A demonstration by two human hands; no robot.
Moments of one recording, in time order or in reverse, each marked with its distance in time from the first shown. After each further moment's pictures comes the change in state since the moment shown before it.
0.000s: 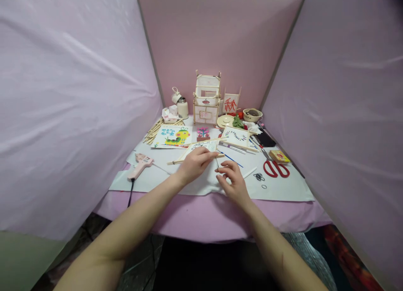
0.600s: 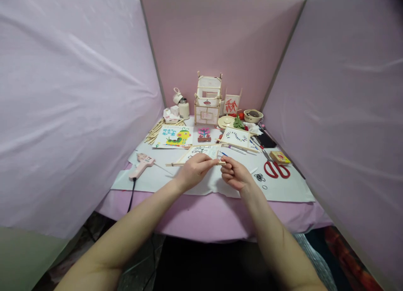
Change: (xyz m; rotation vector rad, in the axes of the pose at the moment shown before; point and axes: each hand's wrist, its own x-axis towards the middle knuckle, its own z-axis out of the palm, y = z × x) left_hand -0.020 0.003 -0.001 -0.014 -0.048 -0.028; right_hand 0.050 -0.009 -0.006 1.060 -0.129 0.822
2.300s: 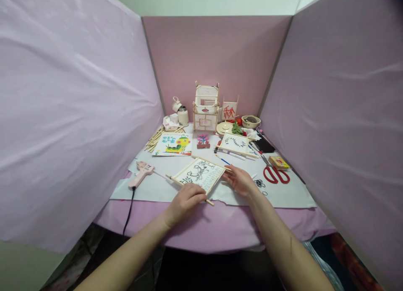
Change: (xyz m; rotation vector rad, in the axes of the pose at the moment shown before) left_hand -0.075 -0.009 0.009 0.226 0.062 0.398; right_hand 0.016 0.011 -0.050 -0.057 0.262 -0.119
